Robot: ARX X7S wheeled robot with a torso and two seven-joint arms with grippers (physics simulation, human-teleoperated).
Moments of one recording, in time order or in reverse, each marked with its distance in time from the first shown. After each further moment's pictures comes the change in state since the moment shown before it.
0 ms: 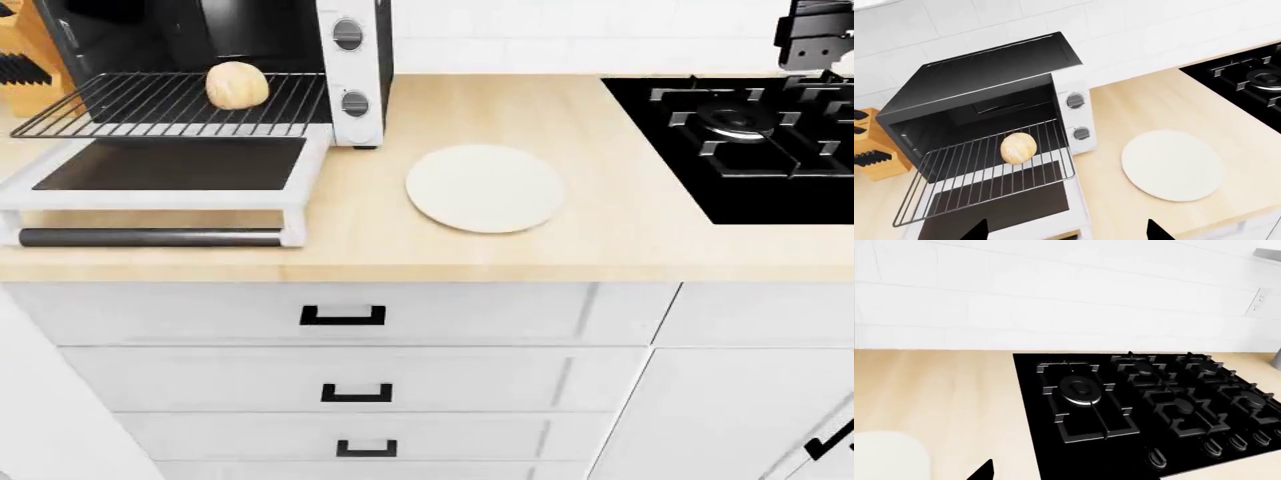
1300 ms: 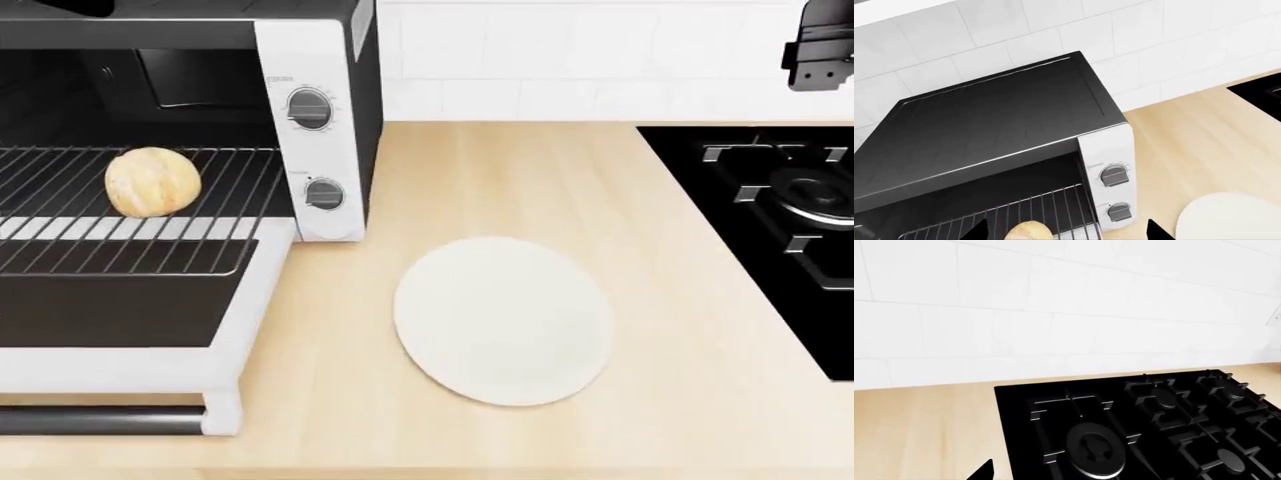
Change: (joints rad) left arm -0.118 -0.028 0.161 -0.009 -0.054 0.022 0.039; right arm -0.019 0.027 -0.094 0.044 -0.071 -0.073 -0.033
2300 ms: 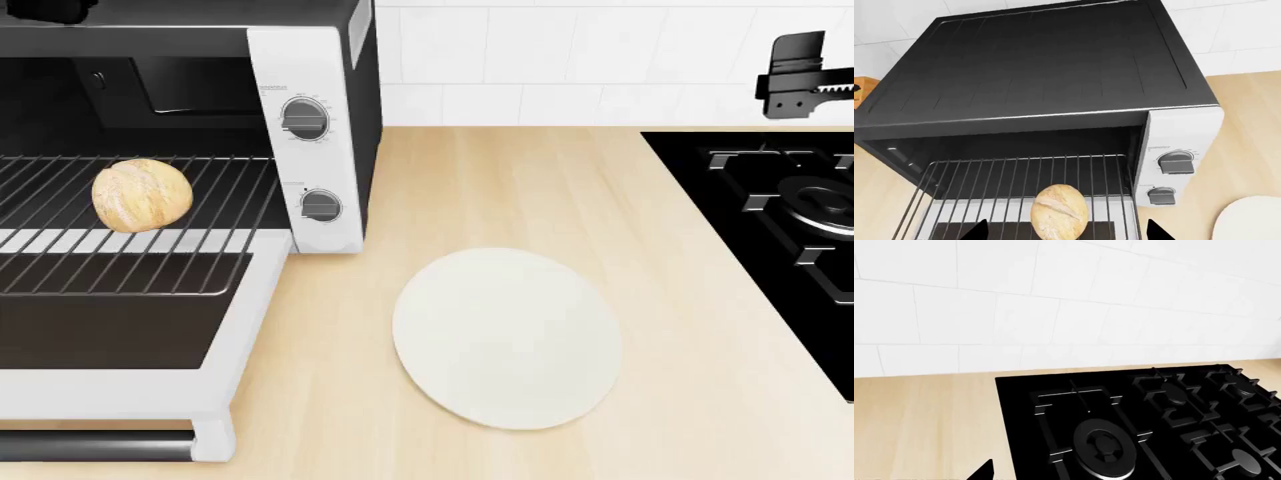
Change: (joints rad) left arm -0.062 0.019 0.266 -0.235 -0.157 0.042 -0.149; right arm -0.057 -0.006 -0.047 0.023 -0.030 -0.058 -0.033
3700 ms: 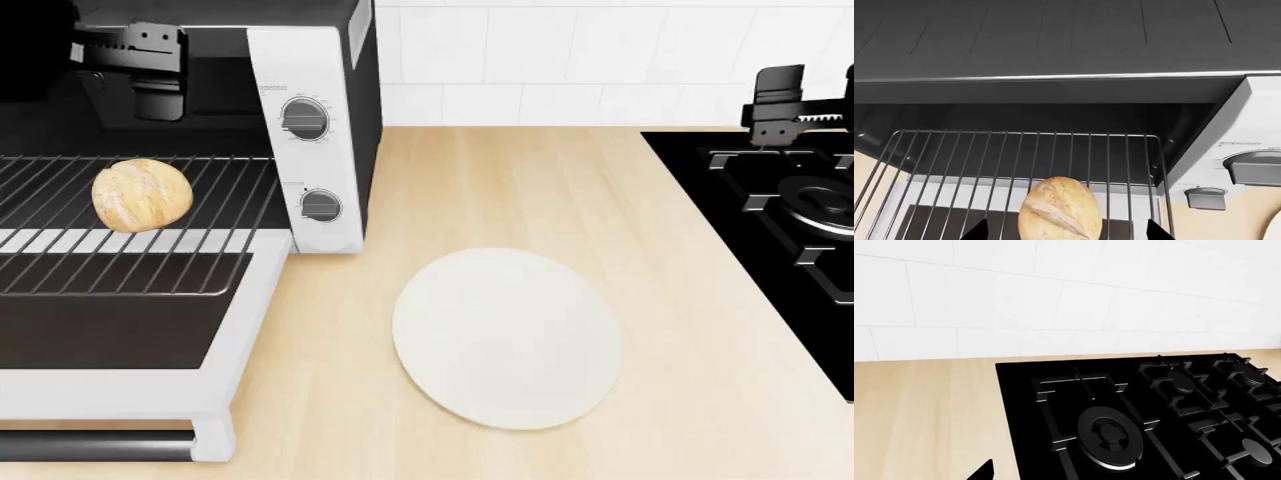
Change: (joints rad) left arm 0.227 0.088 -0.044 -0.158 0.463 -0.005 0.350; right arm -0.071 0.013 -0.023 0.012 -0.012 -0.064 -0.028
